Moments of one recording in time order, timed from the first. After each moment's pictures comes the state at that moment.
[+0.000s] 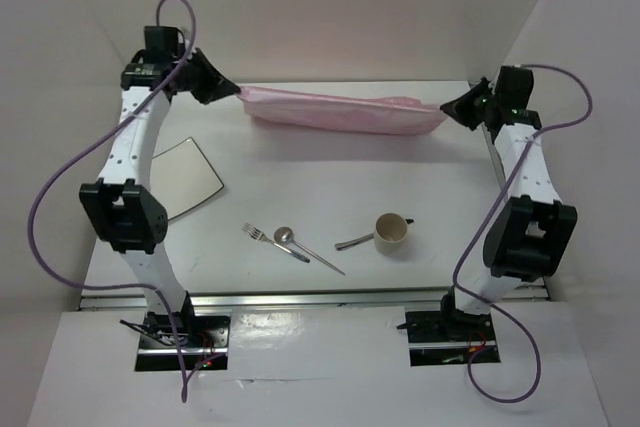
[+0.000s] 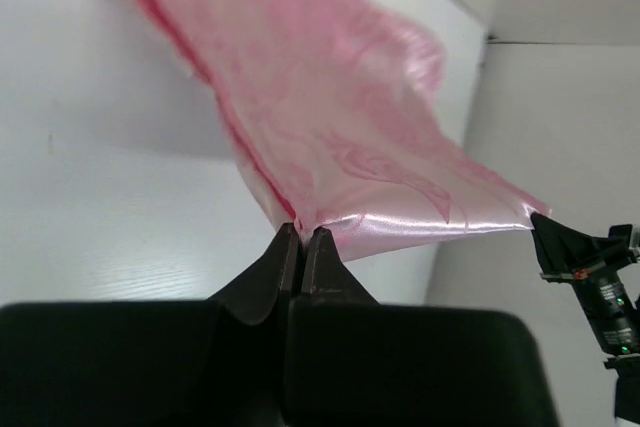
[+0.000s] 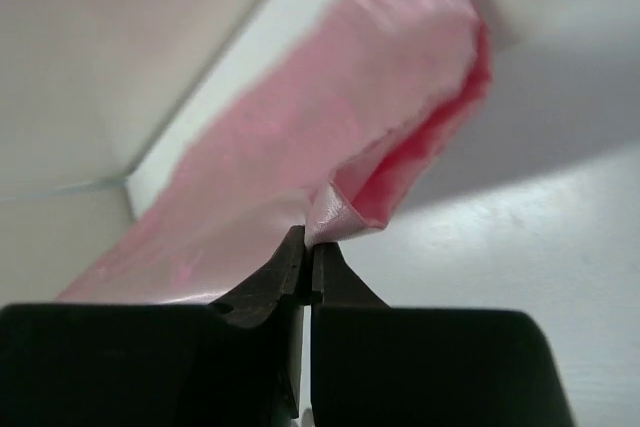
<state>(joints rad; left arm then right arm) -0.01 1.92 2.01 -0.83 0.39 -0.74 -0.23 1.67 1.42 -0.42 -0.33 0.75</state>
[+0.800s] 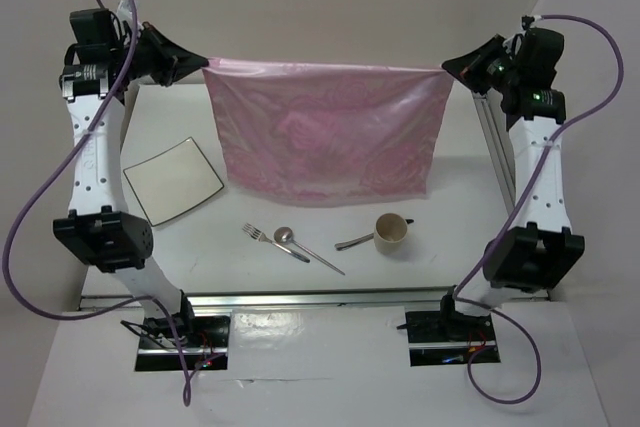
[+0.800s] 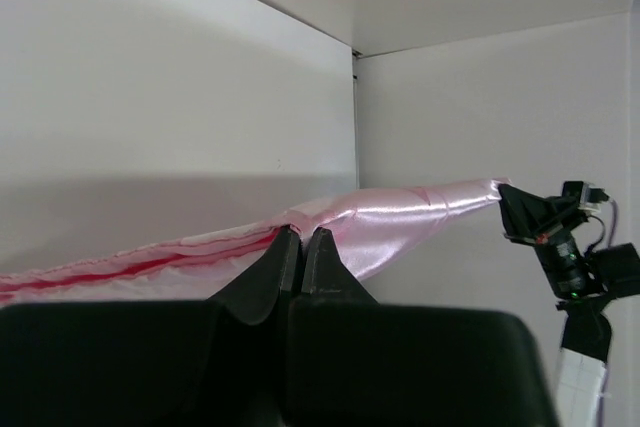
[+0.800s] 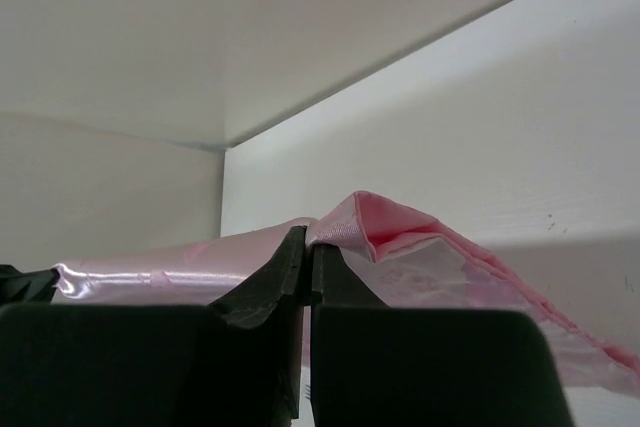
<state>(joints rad) 0.20 1.71 2.08 -0.80 0.71 -0.75 -0.20 1.51 1.72 -0.51 -0.48 0.72</state>
